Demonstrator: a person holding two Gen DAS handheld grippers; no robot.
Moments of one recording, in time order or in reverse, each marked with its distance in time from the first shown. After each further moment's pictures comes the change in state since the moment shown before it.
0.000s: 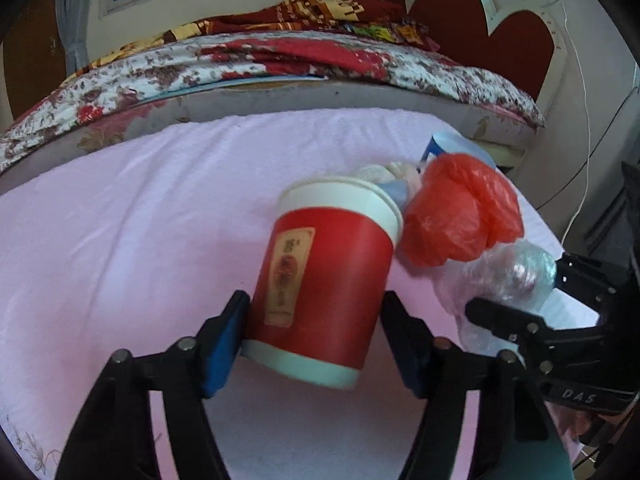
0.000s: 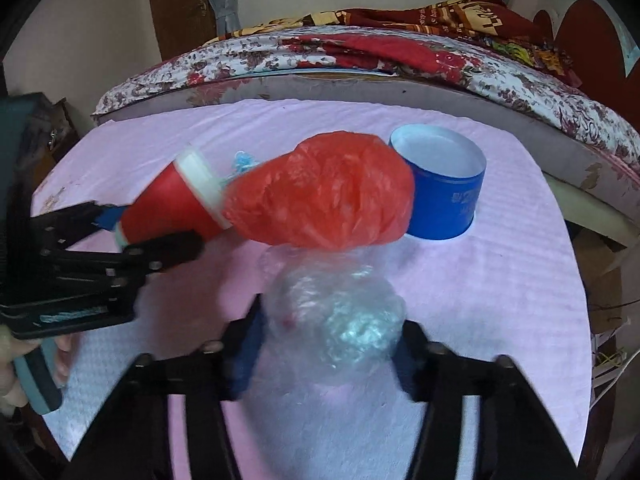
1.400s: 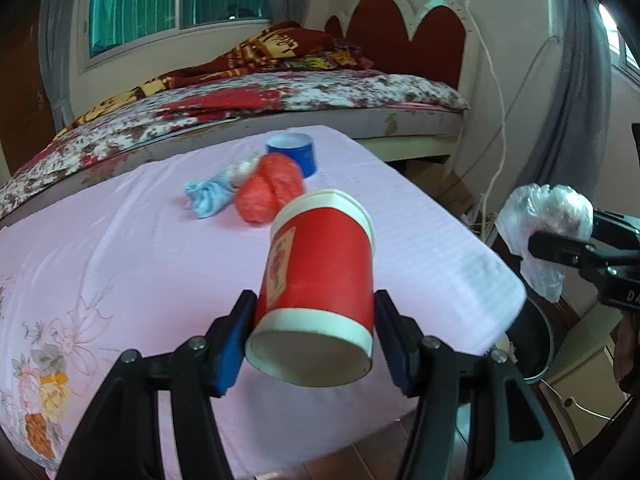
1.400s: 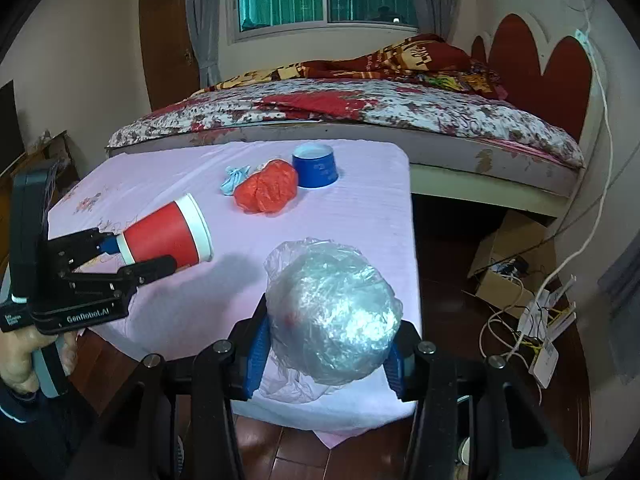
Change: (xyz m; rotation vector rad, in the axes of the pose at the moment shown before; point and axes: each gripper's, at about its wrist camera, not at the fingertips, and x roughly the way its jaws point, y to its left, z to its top) left arm -0.125 -0.135 -0.093 0.126 -0.123 -0.046; right arm -0.234 -0.048 -0.157 0.073 -0.181 -0.100
